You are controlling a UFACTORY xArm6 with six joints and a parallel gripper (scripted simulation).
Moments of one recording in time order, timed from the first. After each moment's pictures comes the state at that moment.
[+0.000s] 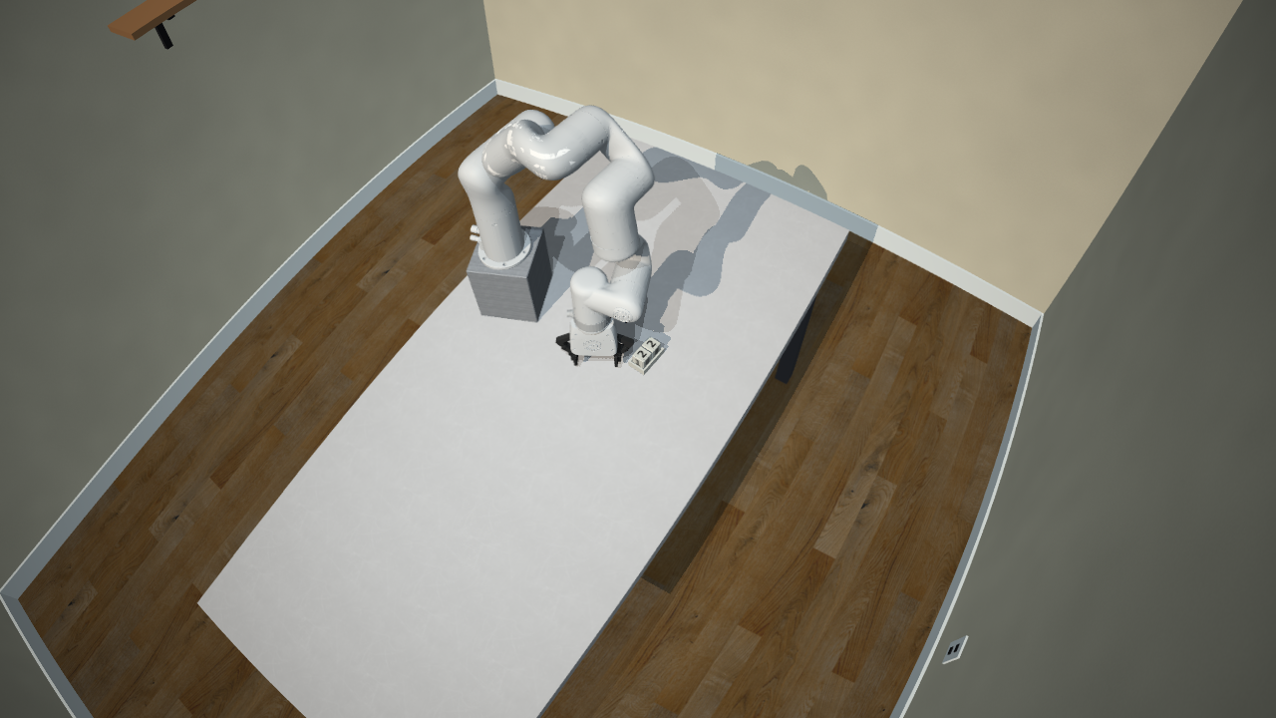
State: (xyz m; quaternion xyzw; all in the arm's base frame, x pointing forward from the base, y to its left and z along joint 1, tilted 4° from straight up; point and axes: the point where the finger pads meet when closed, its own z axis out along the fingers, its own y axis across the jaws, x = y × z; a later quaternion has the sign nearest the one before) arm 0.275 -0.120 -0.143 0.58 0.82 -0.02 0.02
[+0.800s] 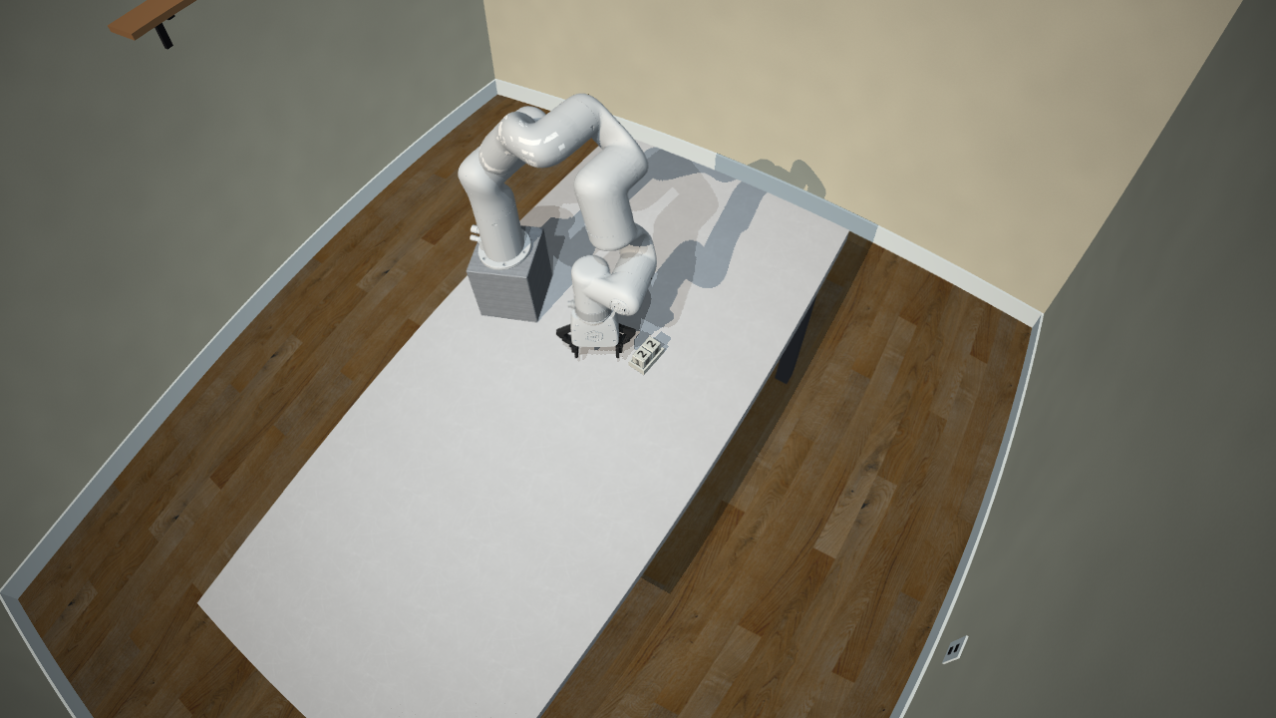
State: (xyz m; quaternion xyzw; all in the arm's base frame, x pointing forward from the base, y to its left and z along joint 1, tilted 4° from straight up) arm 0.277 -0.116 -0.112 0.56 0.83 -0.02 0.02
